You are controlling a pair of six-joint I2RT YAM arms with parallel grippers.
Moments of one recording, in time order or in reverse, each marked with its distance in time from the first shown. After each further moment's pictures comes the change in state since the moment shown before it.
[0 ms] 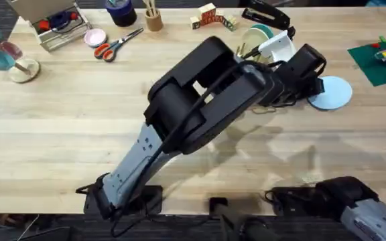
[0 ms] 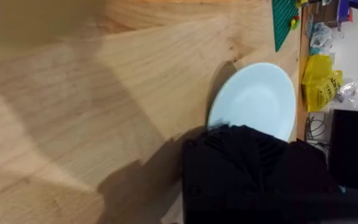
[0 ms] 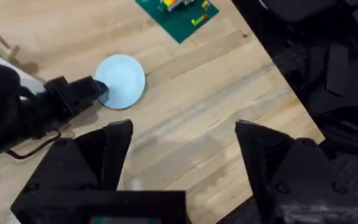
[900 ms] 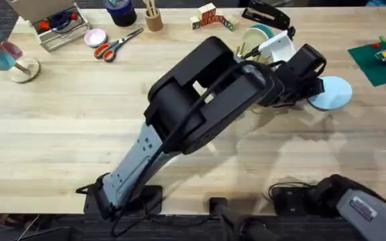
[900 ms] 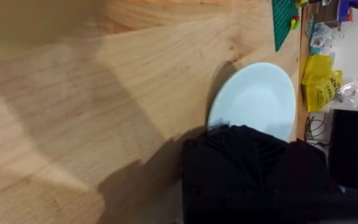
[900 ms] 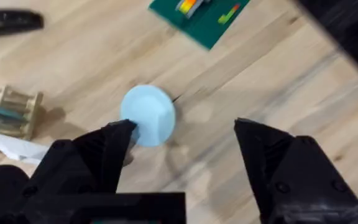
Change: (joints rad) left arm 0.000 0.000 0.000 0.000 0.001 0.000; right arm -0.677 0.274 -0.122 0.499 -0.606 -0.274
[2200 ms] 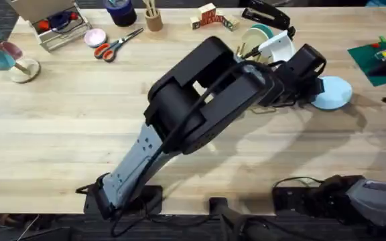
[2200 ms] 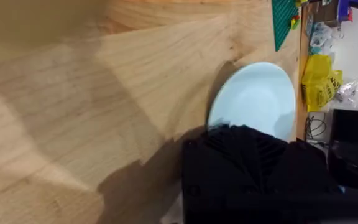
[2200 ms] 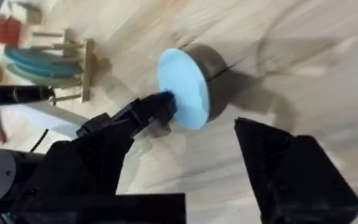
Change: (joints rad) left arm 0.000 0.000 0.000 0.000 0.002 0.000; right arm -0.438 0.503 -0.010 -0.045 -0.741 -0.380
